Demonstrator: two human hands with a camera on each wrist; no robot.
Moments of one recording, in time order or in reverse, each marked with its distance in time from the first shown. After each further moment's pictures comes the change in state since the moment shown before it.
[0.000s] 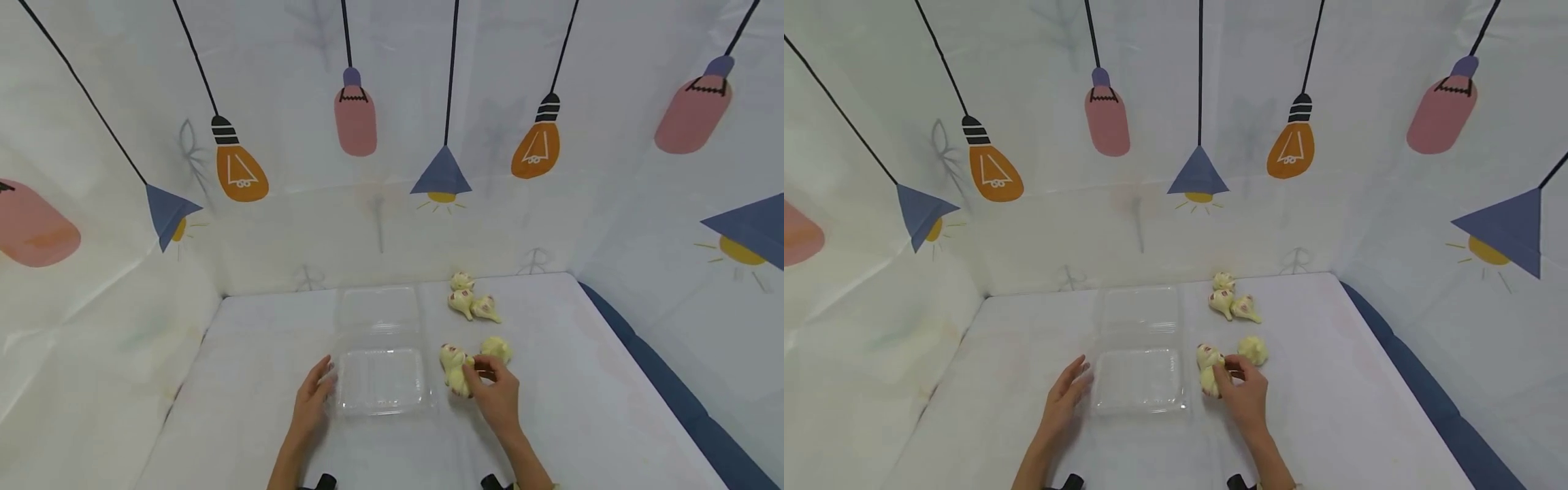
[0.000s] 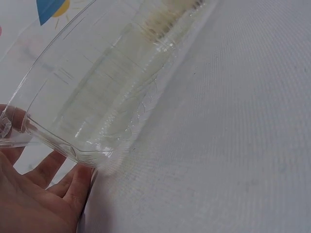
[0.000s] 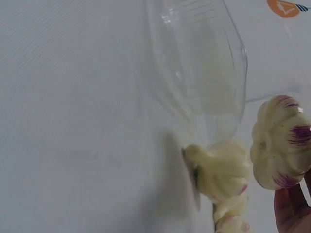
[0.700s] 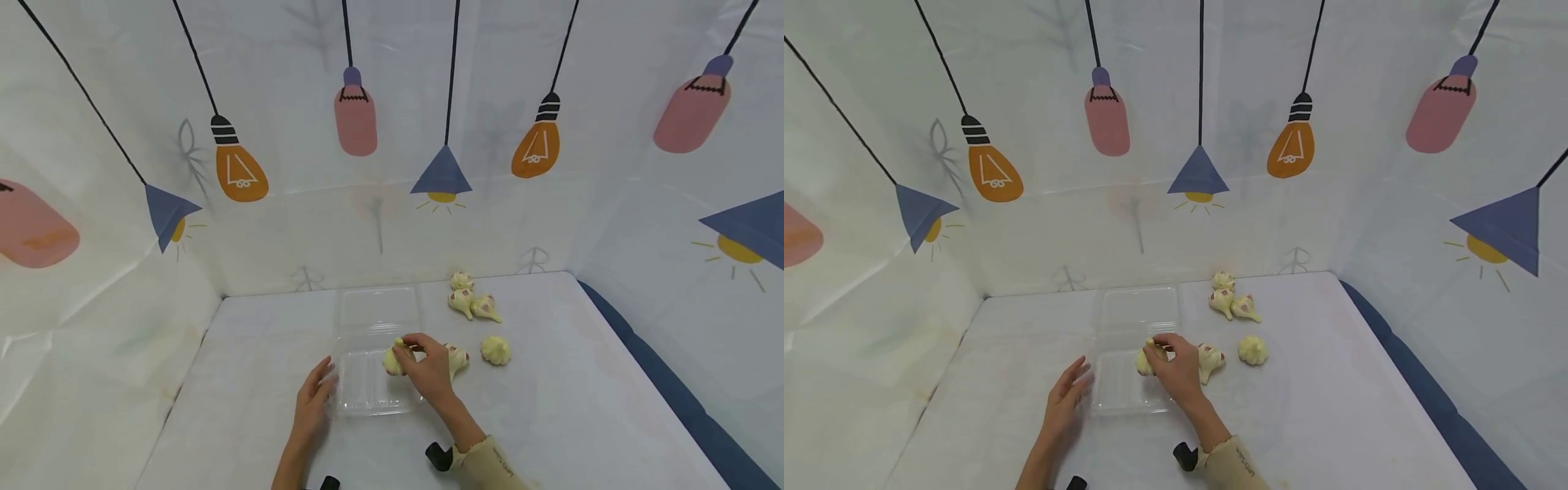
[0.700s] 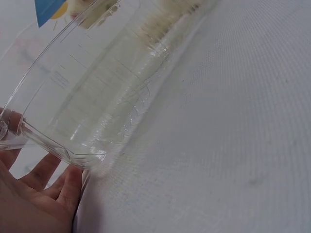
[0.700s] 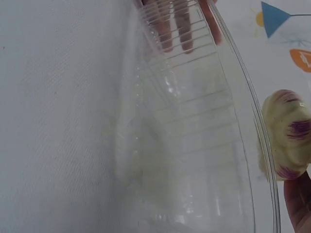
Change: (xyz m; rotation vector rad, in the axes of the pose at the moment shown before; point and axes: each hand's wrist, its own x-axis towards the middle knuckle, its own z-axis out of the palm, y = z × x) left_hand -0.004 0.002 0.001 -0.063 0.008 -0.005; right_hand 0.013 -0.038 0.100 0.108 -0.186 -0.276
